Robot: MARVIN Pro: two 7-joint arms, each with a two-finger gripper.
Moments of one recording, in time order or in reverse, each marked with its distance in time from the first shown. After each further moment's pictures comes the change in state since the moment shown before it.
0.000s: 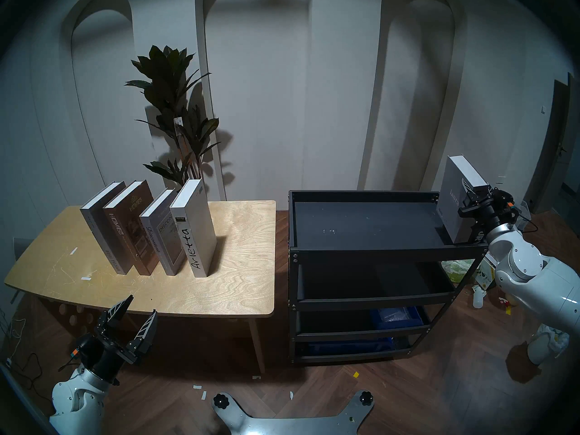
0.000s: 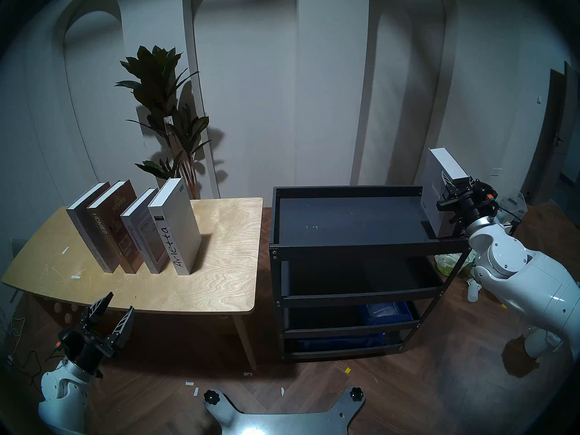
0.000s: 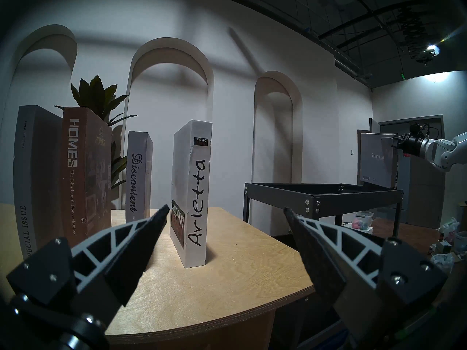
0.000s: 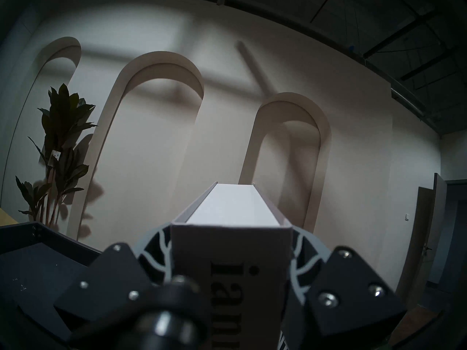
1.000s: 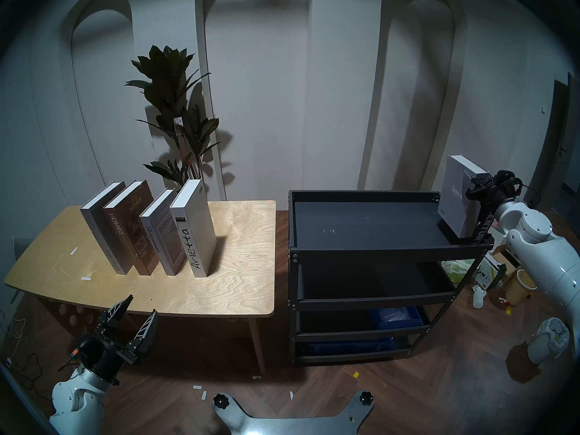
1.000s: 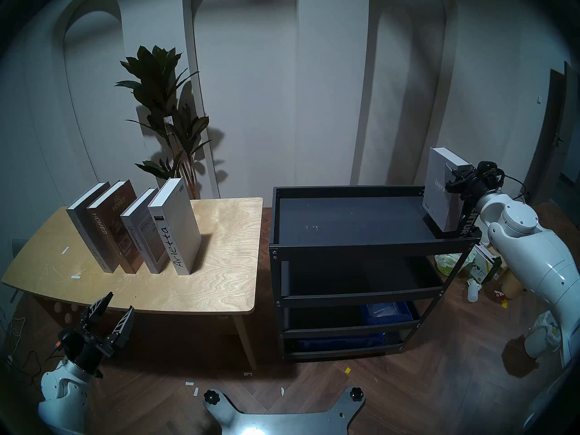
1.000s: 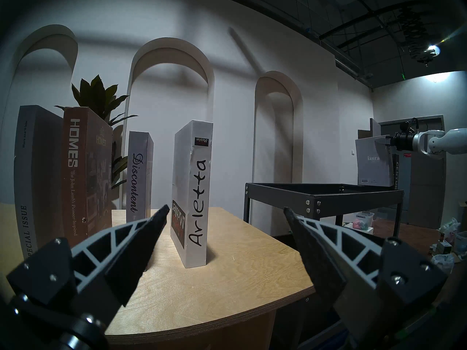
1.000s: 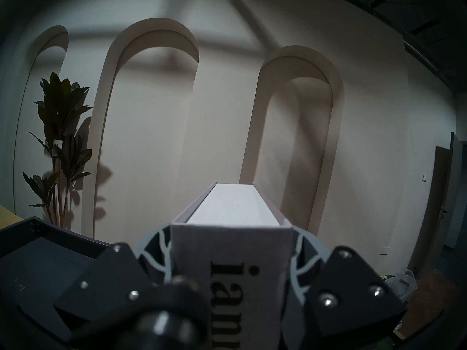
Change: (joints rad) left arm -0.001 0.001 0.001 0.000 -0.001 0.000 0.003; right arm 0.265 -0.140 0.036 0.250 0.039 0.283 0.329
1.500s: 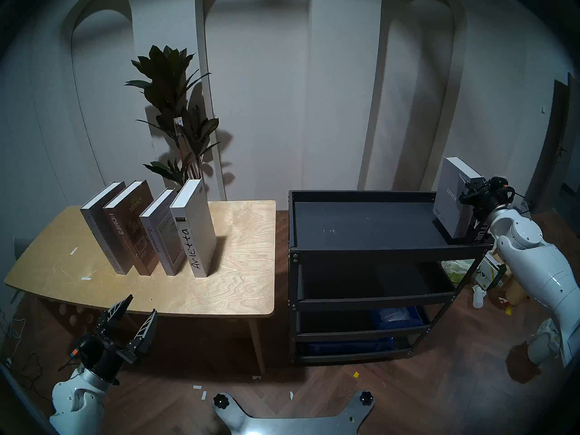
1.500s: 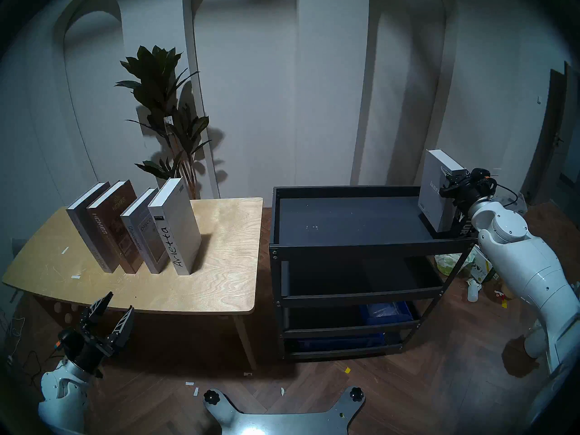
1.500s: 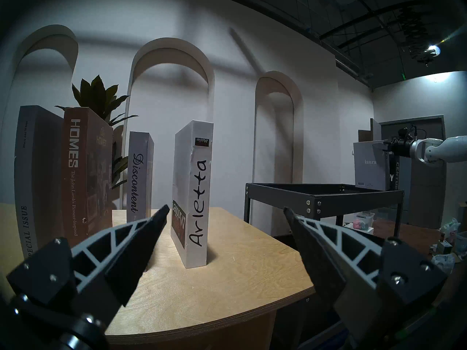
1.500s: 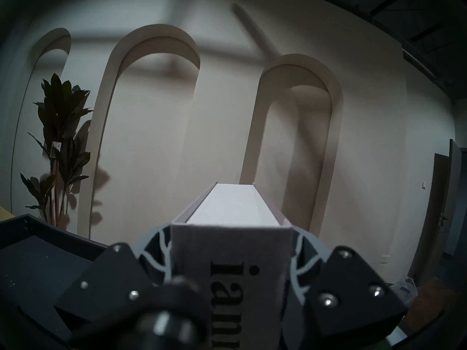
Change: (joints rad) left arm 0.000 0.000 0.000 -0.001 0.000 0.000 0.002; right arm 0.015 -0.077 -0.012 0.052 -0.041 -0.091 0.021
